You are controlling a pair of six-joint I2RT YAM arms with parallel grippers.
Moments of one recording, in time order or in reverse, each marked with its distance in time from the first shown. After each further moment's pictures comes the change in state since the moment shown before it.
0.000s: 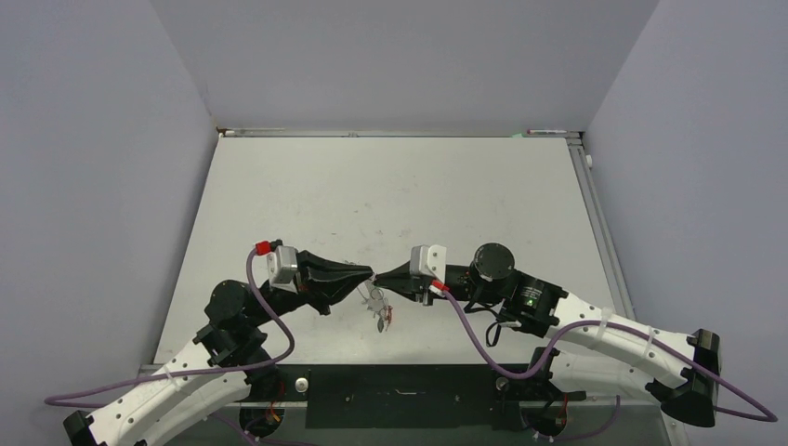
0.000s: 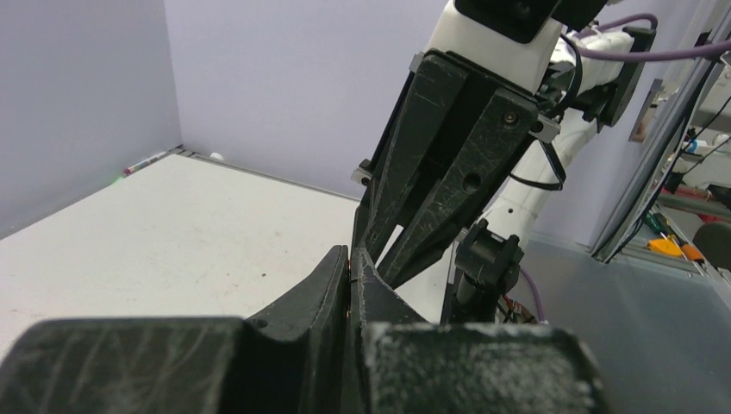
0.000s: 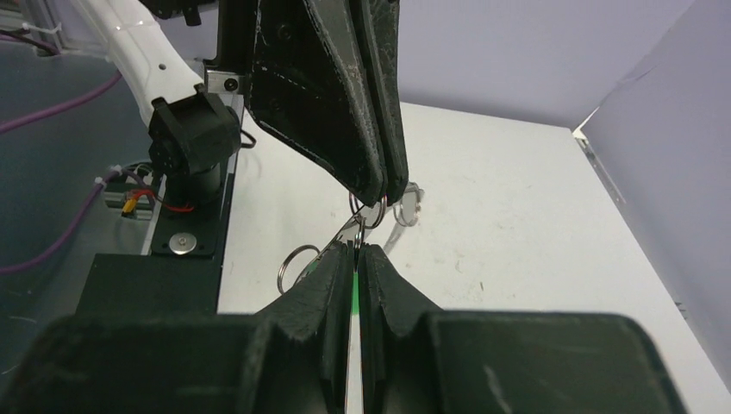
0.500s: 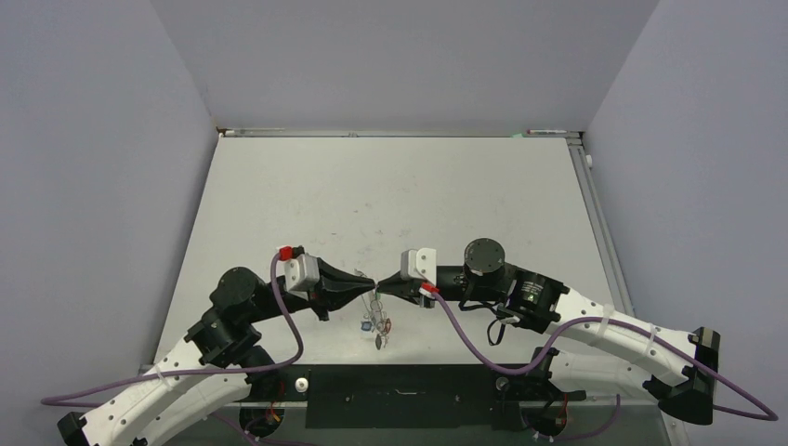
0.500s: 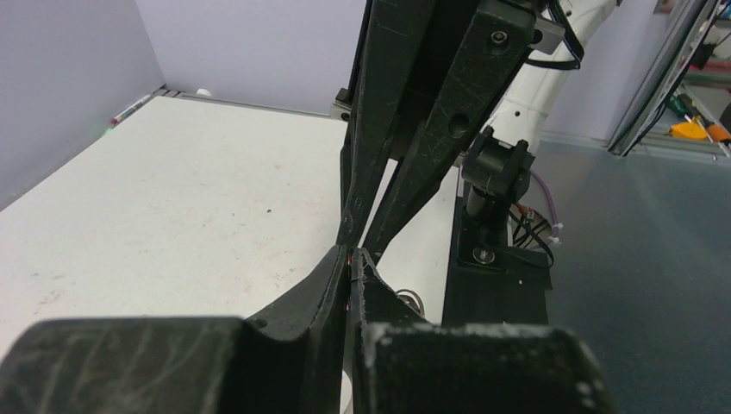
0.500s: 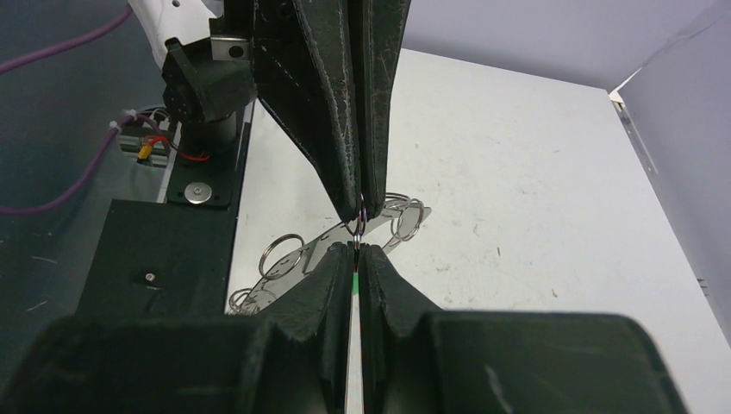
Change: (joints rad) left arm -0.001 0.030 0.122 -0.319 0.107 0.212; right arm 0.000 0.026 0.065 -0.172 -0.026 -0.055
